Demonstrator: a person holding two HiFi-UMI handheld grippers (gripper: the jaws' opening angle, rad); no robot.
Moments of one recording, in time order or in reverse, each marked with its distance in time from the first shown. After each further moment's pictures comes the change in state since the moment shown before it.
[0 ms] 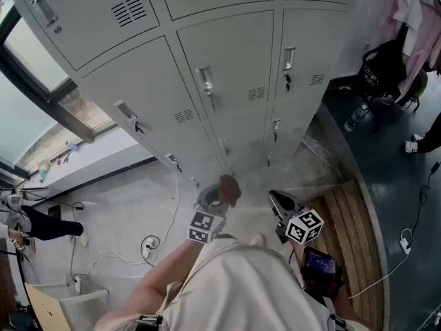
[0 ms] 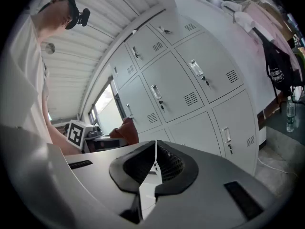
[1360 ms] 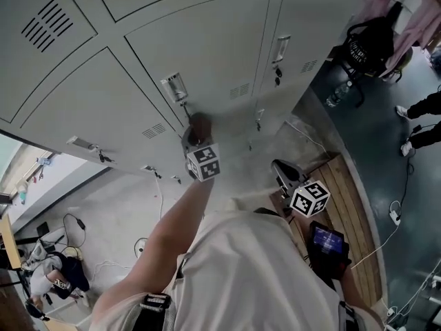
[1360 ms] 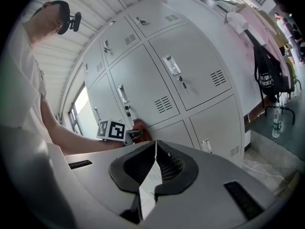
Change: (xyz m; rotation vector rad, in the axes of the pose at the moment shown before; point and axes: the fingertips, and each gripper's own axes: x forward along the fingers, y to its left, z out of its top) left arm 0.219 0.199 0.048 -0.063 -0.010 0.503; right arm 0.062 -0.127 0.064 0.025 0.010 -0.214
